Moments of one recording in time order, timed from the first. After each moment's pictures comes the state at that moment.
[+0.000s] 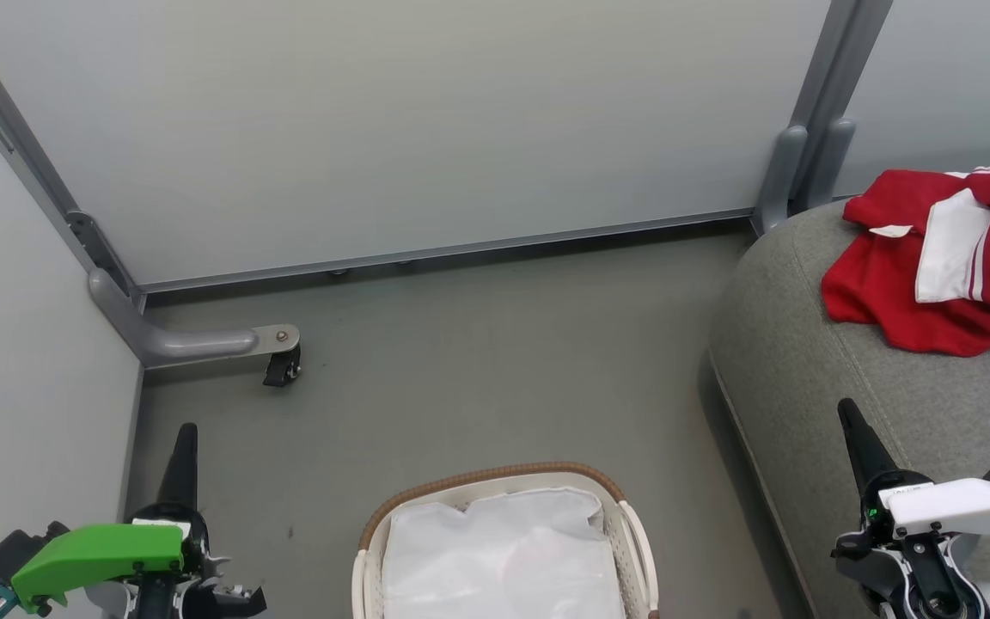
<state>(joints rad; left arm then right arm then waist) -0.08 0.05 0.08 0.26 -1.43 -0.12 0.06 -0.09 -0.05 -0.10 0.26 1.40 0.13 0.06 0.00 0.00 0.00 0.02</state>
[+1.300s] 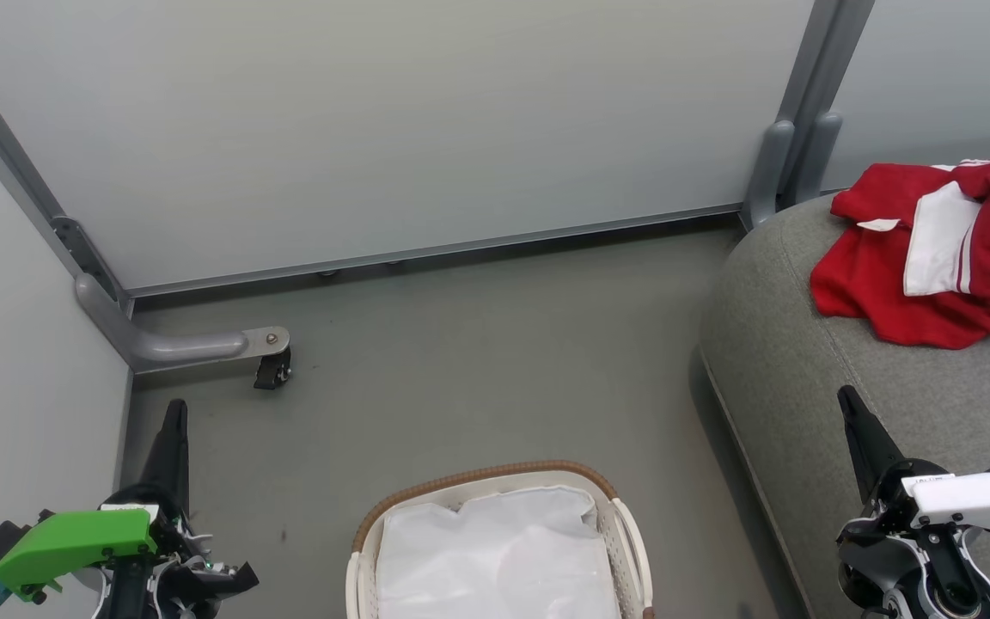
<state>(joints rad) -0.10 0.05 0.11 0.25 -1.61 -0.13 0.11 -0.10 -0.05 -0.11 0.25 1.61 0.13 0.12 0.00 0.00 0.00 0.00</state>
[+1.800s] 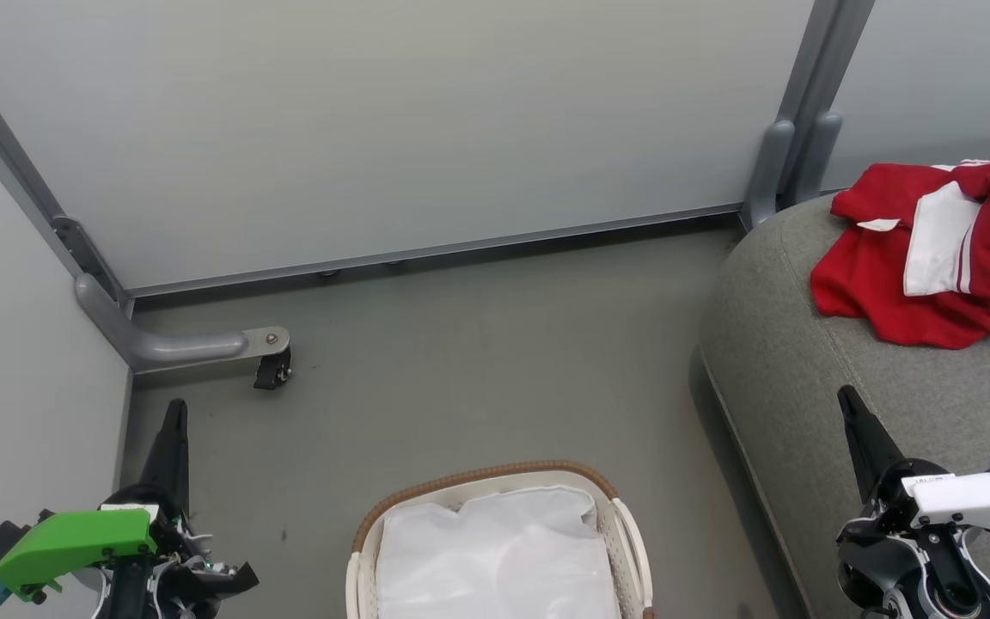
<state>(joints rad) -0.10 0.05 0.11 0.25 -1.61 -0.13 0.11 -0.10 -0.05 -0.11 0.25 1.61 0.13 0.12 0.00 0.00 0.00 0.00</state>
